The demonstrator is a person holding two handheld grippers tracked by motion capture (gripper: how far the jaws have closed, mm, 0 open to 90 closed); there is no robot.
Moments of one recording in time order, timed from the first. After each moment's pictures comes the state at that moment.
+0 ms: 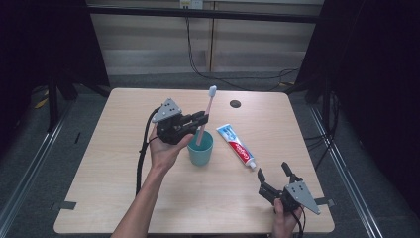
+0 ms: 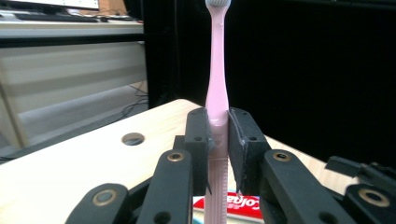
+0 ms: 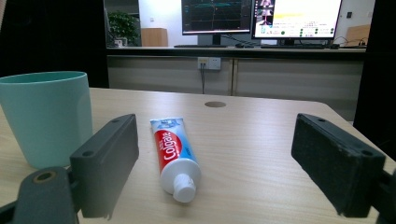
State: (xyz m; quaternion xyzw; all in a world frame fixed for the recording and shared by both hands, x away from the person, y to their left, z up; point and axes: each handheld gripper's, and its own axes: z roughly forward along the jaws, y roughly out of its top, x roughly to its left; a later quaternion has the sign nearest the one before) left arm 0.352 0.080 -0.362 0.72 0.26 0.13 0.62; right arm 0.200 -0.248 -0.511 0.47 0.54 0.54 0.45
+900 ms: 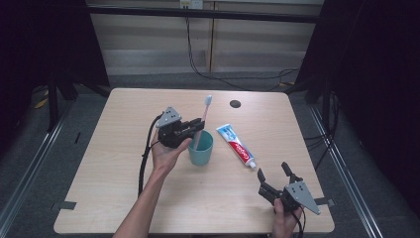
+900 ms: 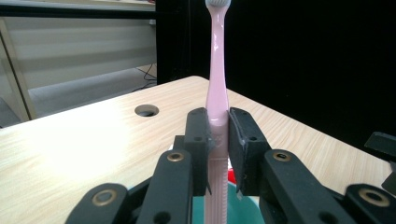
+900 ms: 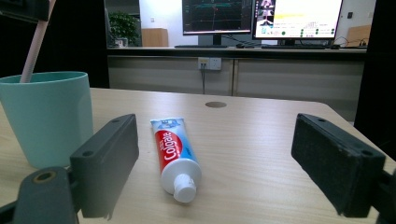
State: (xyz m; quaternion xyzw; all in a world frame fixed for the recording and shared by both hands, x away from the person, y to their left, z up) left arm 0.369 0.086 -0.410 0.73 0.29 0.13 0.60; right arm 0.200 -0.248 -0.511 0.47 0.54 0.54 0.44
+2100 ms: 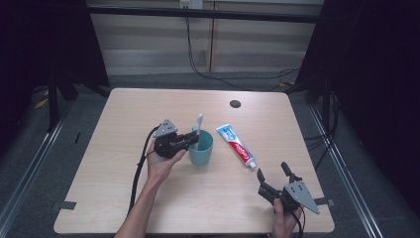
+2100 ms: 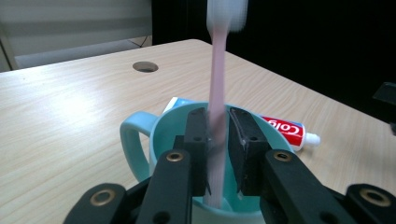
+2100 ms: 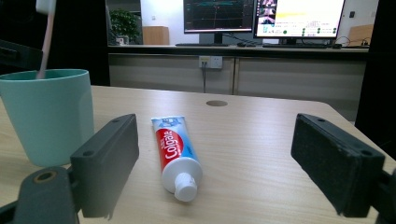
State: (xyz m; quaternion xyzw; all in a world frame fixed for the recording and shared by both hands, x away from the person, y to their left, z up) left arm 0.366 0.102 -0.449 0.76 0.30 0.10 0.57; right arm 0.201 -0.247 -0.510 0.46 0.55 0.54 0.44
